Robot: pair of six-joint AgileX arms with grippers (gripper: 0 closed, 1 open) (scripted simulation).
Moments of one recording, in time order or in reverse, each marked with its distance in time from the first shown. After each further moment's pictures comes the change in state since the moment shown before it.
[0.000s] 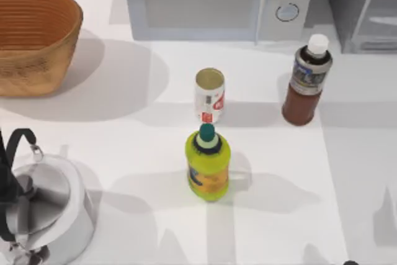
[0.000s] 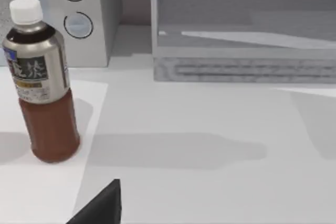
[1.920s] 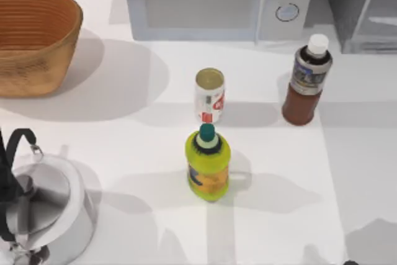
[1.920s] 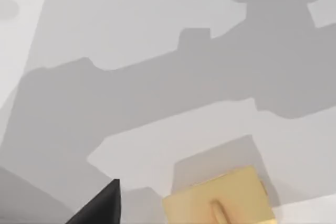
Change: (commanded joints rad) left arm 0.000 0.000 0.000 0.000 0.000 0.000; right arm -1.096 1.487 0.734 -0.755 -0.584 -1.256
